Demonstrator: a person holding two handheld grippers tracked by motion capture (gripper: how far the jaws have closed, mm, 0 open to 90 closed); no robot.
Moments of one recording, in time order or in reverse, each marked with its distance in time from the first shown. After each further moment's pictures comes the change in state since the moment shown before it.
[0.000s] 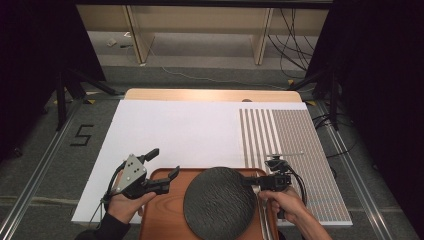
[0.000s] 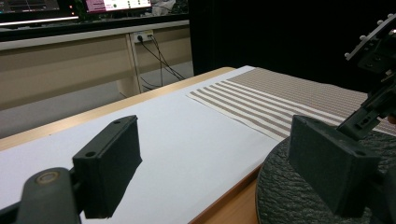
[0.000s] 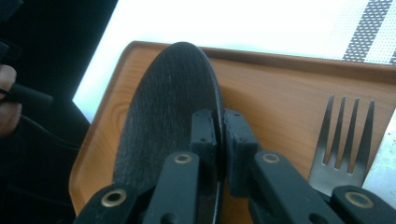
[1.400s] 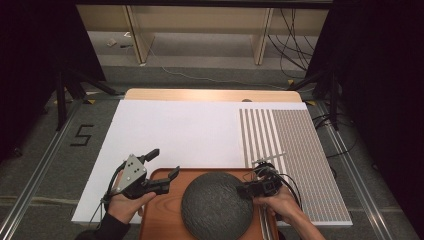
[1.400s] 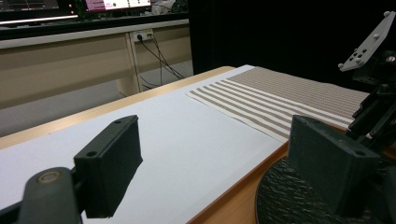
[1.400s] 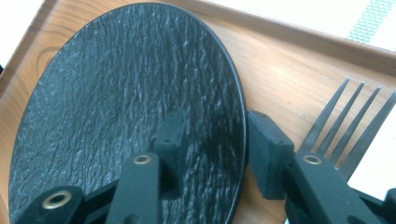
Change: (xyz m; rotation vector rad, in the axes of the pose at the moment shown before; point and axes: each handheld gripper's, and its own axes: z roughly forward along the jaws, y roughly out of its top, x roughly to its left) left arm 0.000 -0.001 0.000 0.003 -0.001 -0.003; right arm 0.014 -0.004 0.024 0.144 -0.214 -0.205
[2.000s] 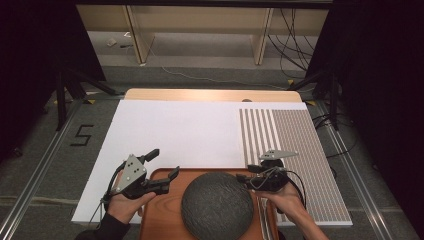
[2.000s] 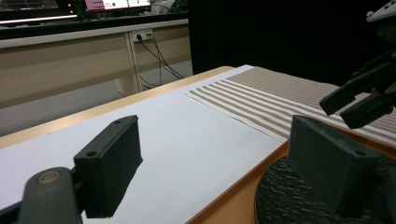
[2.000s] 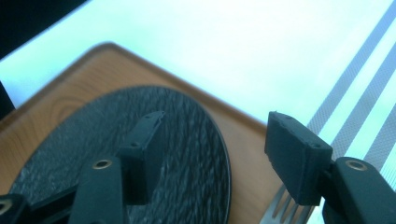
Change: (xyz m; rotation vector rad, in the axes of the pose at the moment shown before) left arm 0.000 0.000 0.000 0.000 -0.003 -0.001; right arm 0.013 0.005 -0.031 -0.295 -0.058 -0.189
